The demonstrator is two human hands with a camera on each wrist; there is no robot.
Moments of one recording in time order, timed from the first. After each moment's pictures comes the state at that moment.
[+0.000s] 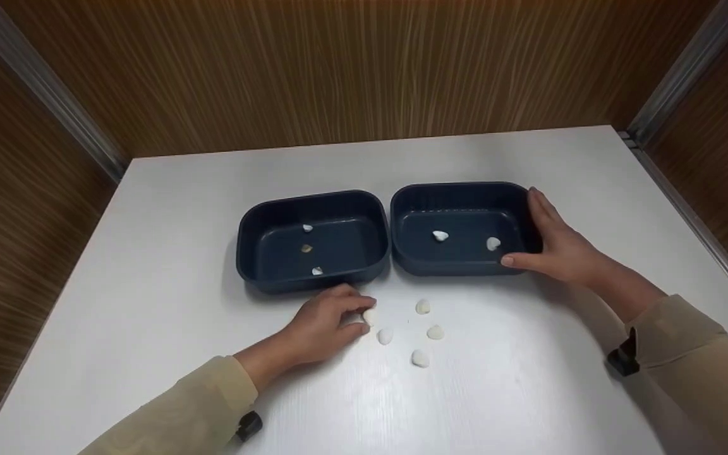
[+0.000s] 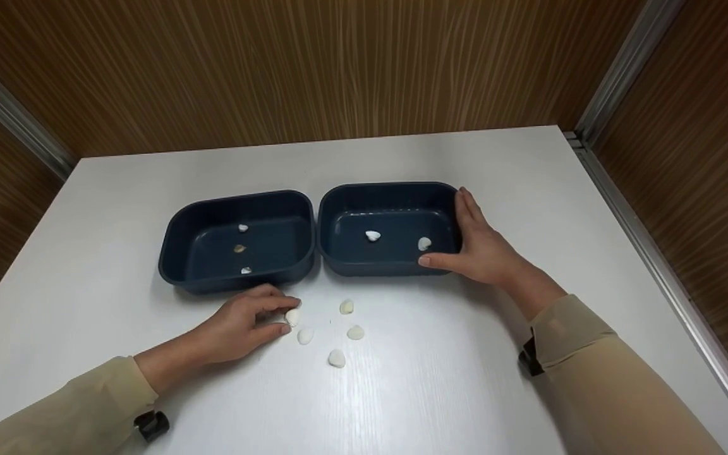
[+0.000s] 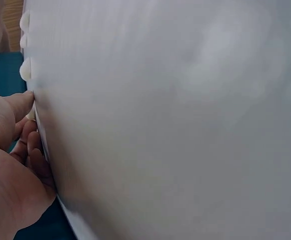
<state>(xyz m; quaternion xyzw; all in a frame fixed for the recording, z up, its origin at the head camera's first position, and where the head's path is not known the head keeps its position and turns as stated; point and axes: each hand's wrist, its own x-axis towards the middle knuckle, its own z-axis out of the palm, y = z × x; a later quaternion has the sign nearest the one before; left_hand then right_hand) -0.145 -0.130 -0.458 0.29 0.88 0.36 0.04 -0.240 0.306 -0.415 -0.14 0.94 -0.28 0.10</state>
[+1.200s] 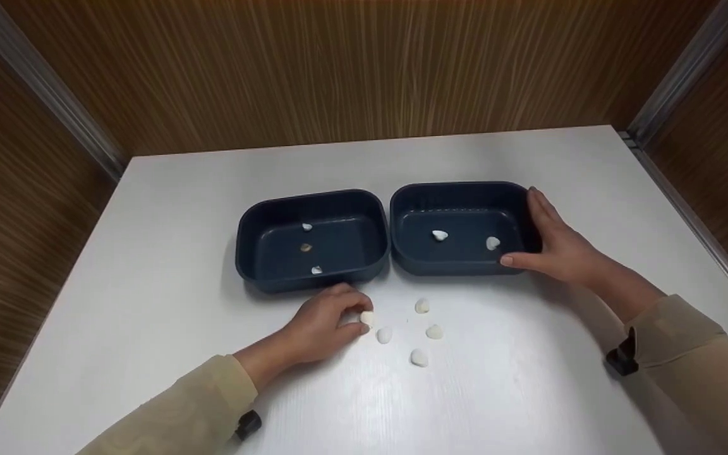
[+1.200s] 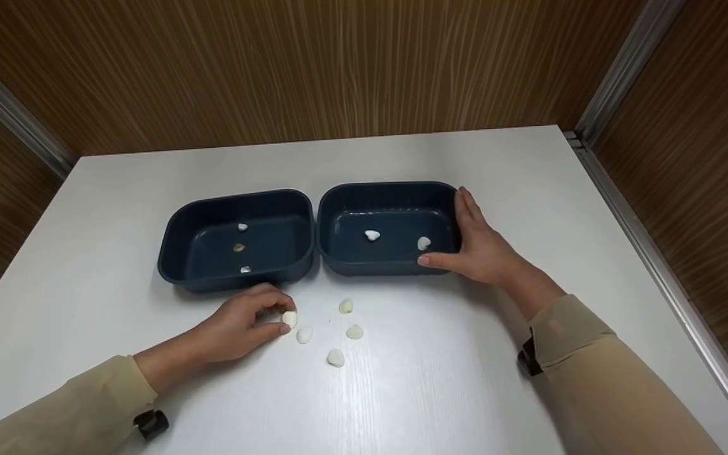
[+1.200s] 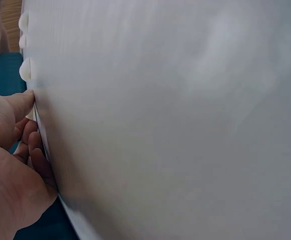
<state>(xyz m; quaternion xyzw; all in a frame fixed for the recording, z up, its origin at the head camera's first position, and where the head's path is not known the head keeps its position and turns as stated) -0.144 -0.128 -0.455 0.29 0.88 0.36 0.04 -0.240 0.306 -0.414 -0.14 0.94 -0.28 0.11</state>
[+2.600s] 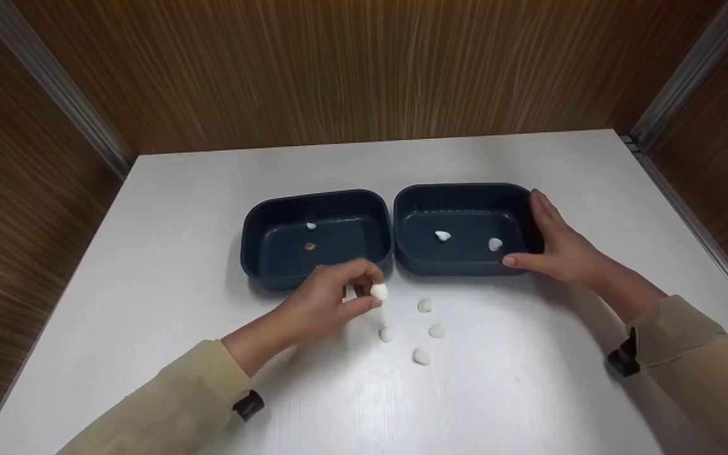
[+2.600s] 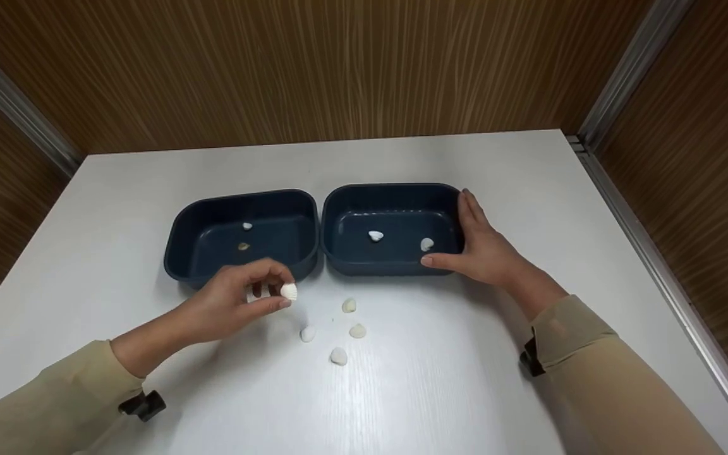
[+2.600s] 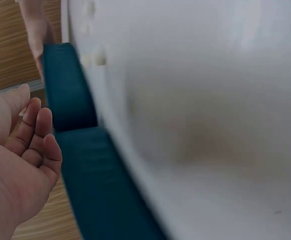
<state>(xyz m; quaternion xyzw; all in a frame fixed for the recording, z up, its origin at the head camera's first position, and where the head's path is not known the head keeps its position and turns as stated) -0.148 -0.122 -0.392 0.30 0.84 0.45 0.04 -0.243 0.306 -0.415 -0.15 0.94 -0.28 0.11</state>
